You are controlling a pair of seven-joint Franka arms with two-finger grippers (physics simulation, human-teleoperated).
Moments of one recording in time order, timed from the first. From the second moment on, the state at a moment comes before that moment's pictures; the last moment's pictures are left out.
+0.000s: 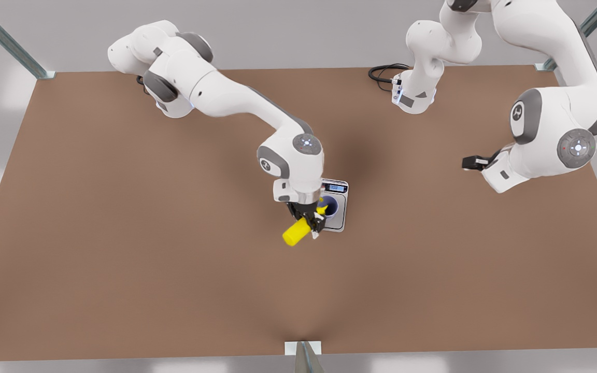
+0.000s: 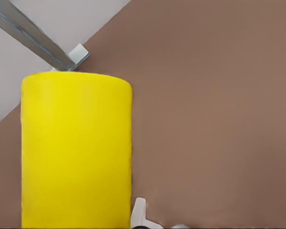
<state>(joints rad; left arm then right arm) -0.39 0.16 0.39 -1.58 -0.02 1.38 0.17 0.62 0.87 0.26 -1.02 -0.48 2.11 1.74</state>
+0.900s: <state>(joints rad) -0.39 0.19 0.39 -1.59 -0.03 1.37 0.17 0.31 0.46 0.16 -1.61 1.32 2.18 1.30</state>
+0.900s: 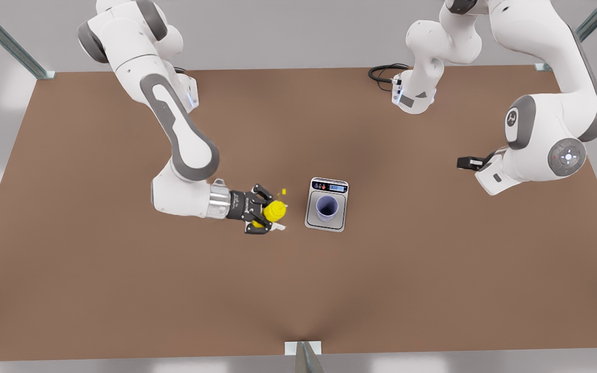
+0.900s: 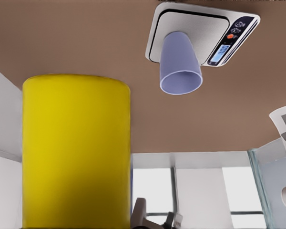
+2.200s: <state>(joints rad) -0.39 0.26 0.39 -1.59 -0.04 1.37 0.16 -0.37 0.77 0.33 -1.99 1.32 1.74 0.41</state>
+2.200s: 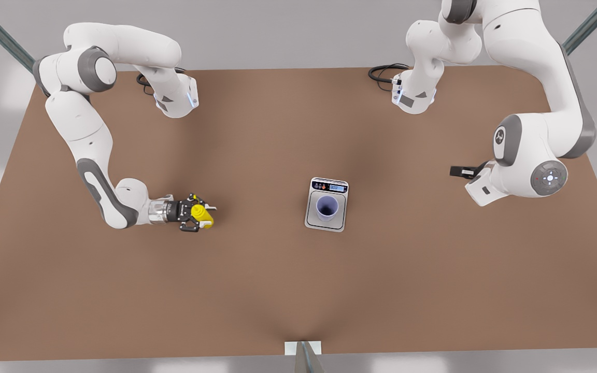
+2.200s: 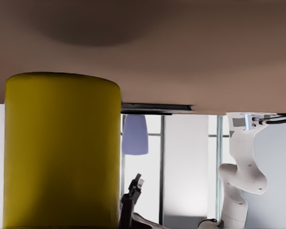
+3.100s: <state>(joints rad) -0.39 0.26 0.39 -1.59 -0.04 1.37 0.16 -0.44 0.73 0.31 -1.99 1.27 1.76 0.39</state>
